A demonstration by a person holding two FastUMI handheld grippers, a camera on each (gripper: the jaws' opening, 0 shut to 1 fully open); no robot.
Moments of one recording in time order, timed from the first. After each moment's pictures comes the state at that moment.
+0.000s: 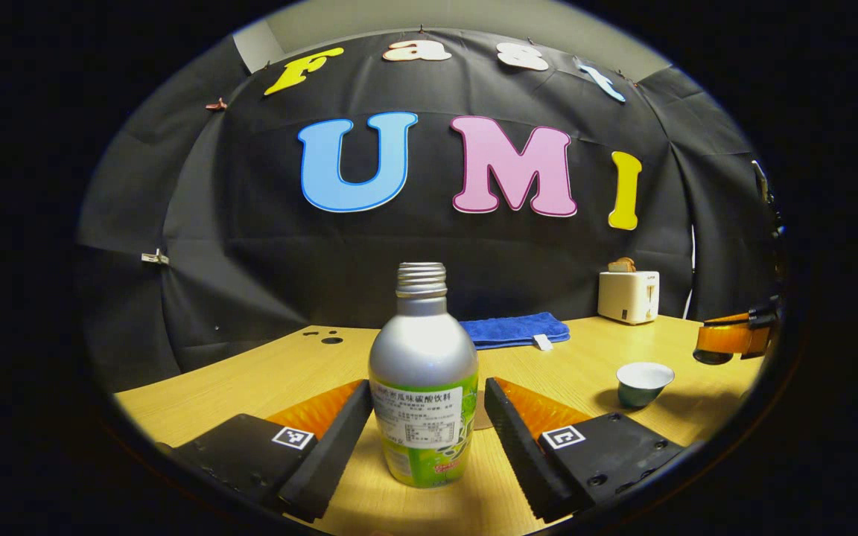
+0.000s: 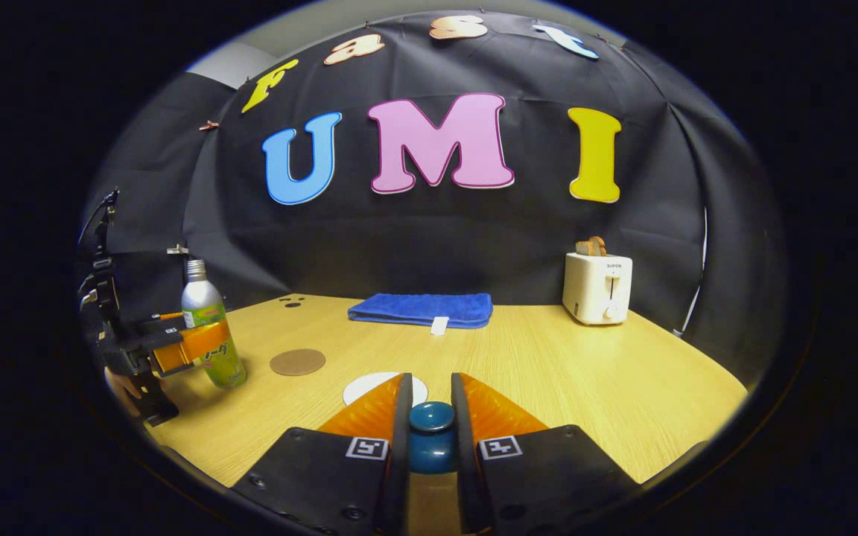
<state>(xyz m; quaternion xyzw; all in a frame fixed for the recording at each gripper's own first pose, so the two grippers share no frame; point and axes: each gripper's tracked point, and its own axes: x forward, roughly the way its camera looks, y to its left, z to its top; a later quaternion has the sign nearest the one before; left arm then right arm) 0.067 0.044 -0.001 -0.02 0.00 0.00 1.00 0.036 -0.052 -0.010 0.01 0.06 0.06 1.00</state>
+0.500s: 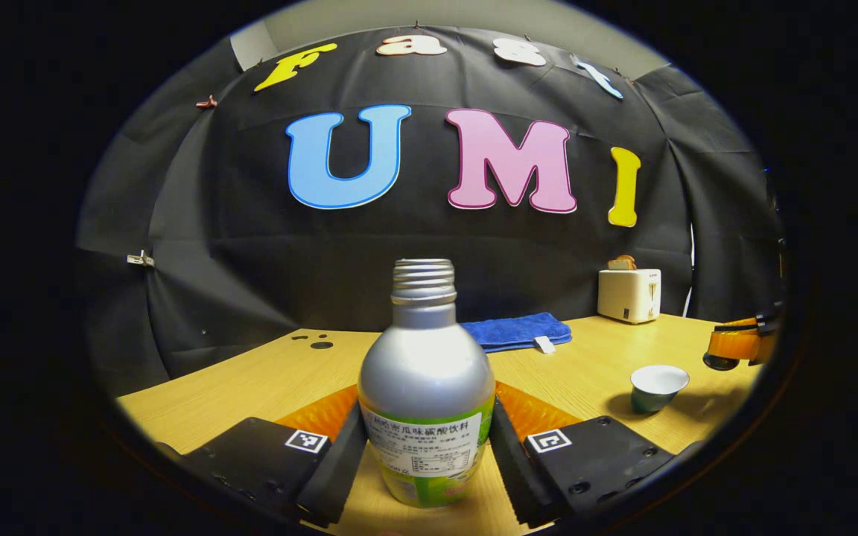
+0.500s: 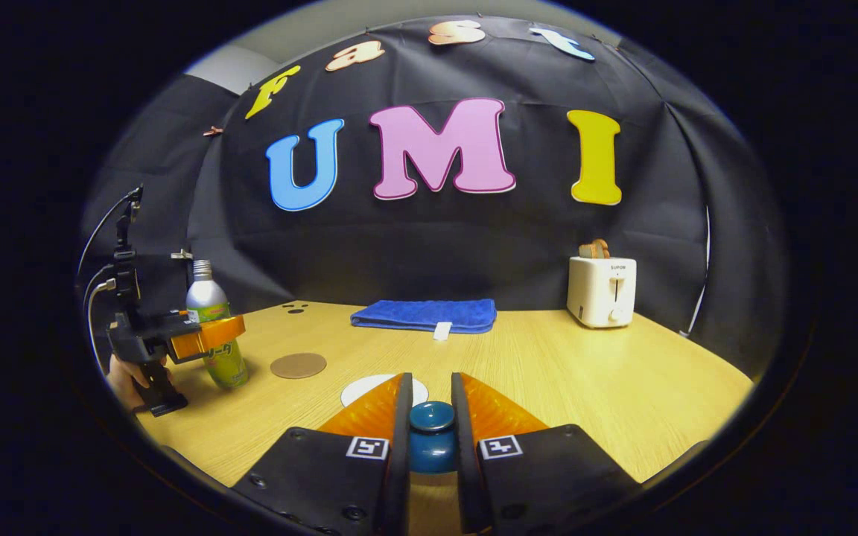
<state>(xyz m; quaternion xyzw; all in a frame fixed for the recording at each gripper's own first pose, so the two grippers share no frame) 0.091 0.037 0.000 0.00 0.00 -0.02 1.00 0.042 -0.054 -0.004 0.00 0.02 0.06 1.00</state>
